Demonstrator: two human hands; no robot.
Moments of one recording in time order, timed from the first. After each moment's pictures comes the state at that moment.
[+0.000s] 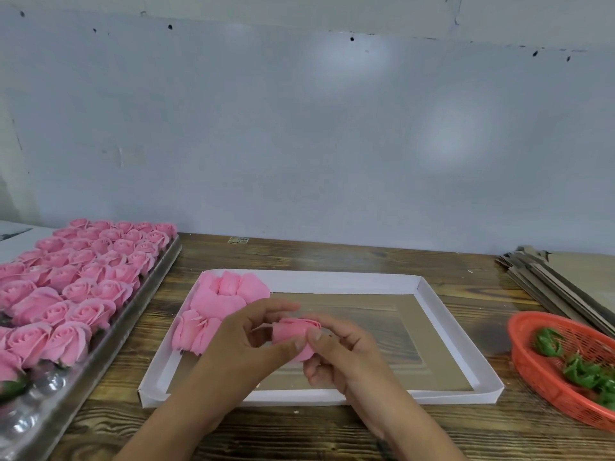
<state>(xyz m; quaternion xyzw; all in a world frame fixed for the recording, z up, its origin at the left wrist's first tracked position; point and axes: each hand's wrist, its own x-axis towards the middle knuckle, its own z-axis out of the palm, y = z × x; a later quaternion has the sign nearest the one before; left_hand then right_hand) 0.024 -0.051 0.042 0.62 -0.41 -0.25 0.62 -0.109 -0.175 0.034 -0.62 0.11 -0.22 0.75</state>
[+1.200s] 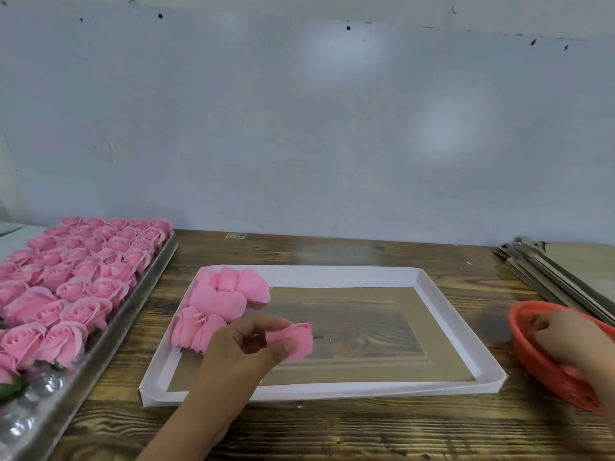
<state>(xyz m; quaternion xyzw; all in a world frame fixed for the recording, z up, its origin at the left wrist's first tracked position) 0.018 -0.048 0.025 0.63 -0.32 -0.23 0.67 -0.280 -0.416 0.026 -0.75 0.65 -0.04 0.10</state>
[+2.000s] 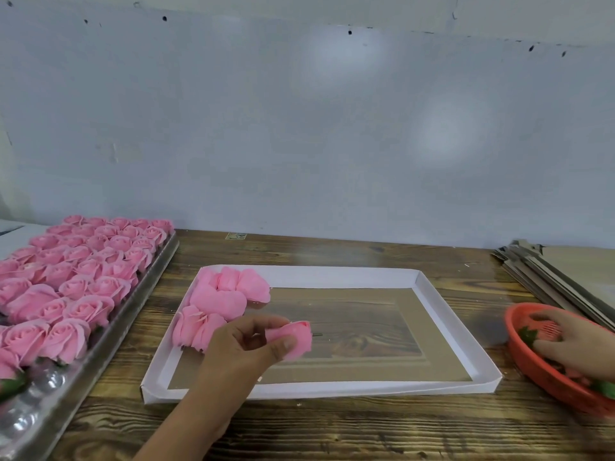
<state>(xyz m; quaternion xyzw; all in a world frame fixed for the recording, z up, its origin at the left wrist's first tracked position) 0.019 -0.048 0.024 0.63 -0.31 -0.25 0.66 -0.314 -0.410 0.032 -0.80 0.58 -0.05 0.17</state>
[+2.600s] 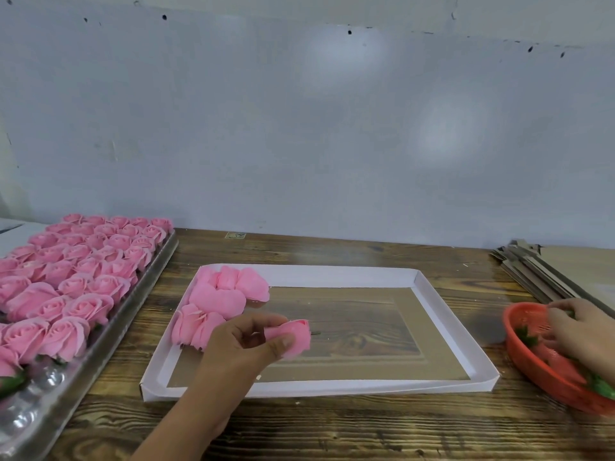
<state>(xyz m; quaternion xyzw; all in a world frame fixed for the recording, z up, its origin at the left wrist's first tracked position) 0.021 -0.049 0.020 0.64 -0.30 -0.25 0.66 -0.320 -0.435 0.009 -0.70 0.62 -0.27 0.22</state>
